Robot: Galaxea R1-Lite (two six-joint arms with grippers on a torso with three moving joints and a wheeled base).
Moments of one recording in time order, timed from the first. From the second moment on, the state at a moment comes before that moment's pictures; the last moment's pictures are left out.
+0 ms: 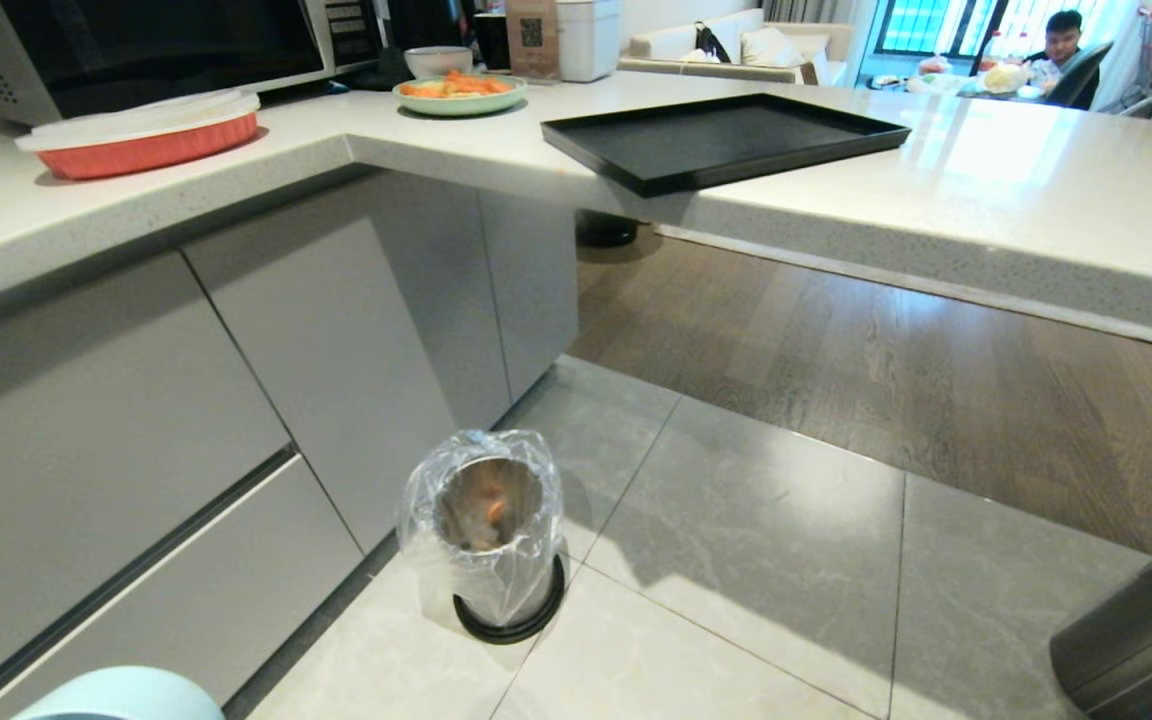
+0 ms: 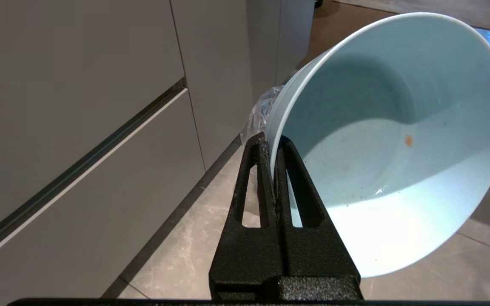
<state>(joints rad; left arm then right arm) 0.00 0.00 0.00 -0.01 0.00 0.00 0.00 0.00 0.00 -0.01 -0.06 0.11</state>
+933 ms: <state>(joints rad) 0.00 0.00 0.00 -0.01 0.00 0.00 0.00 0.00 0.00 -0.01 -0.06 0.11</state>
